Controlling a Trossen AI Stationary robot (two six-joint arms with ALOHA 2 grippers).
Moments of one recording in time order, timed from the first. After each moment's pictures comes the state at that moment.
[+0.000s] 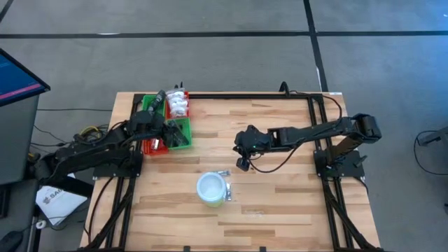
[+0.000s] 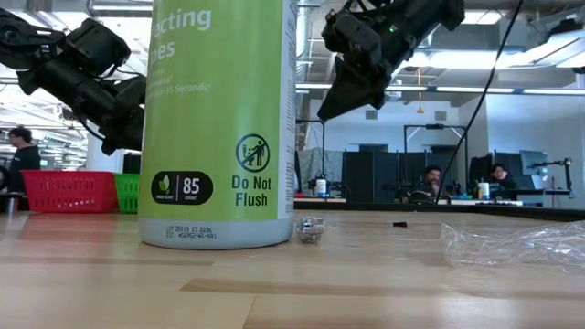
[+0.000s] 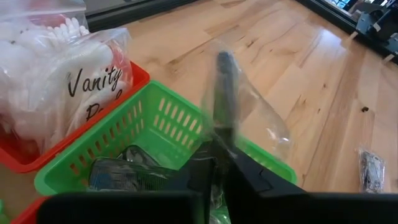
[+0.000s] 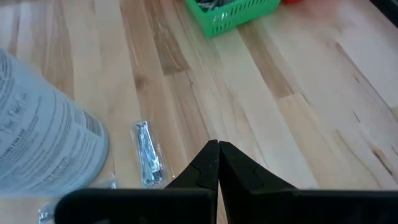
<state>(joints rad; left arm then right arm) 0.65 0.65 0.21 -0.11 0.13 -0.24 0.04 1.58 1.06 -0.26 0.19 0.27</state>
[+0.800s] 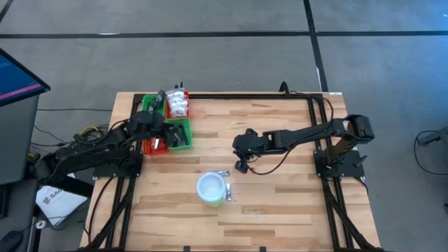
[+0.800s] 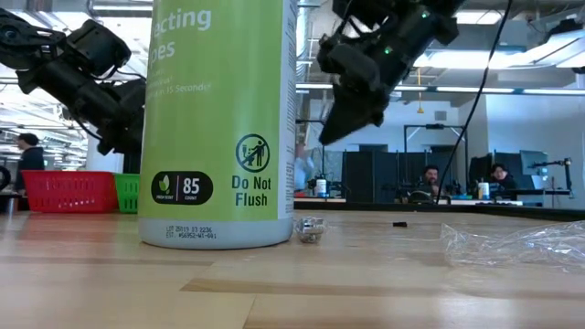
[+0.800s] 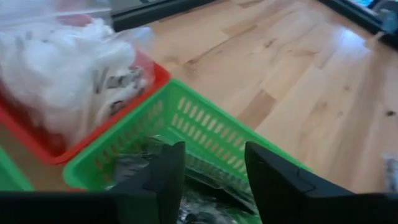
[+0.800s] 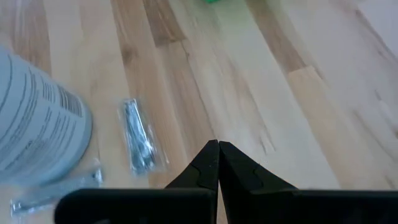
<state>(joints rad) 0.65 0.66 0.22 -0.12 0.06 -0.24 0.04 1.66 1.06 -0.26 0.18 0.29</state>
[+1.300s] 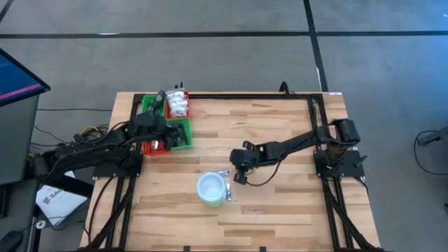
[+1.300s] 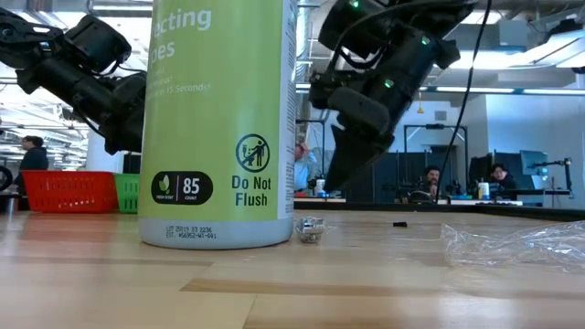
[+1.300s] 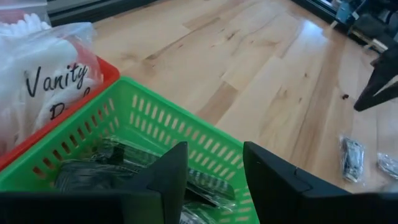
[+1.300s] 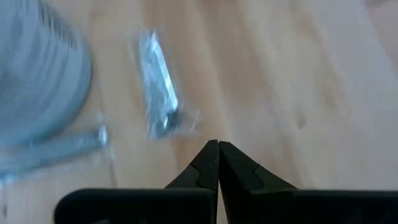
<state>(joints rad) 0.57 0.66 0.22 -0.10 0.12 -0.25 0.12 1.82 1.06 -0.25 0.18 0.33</state>
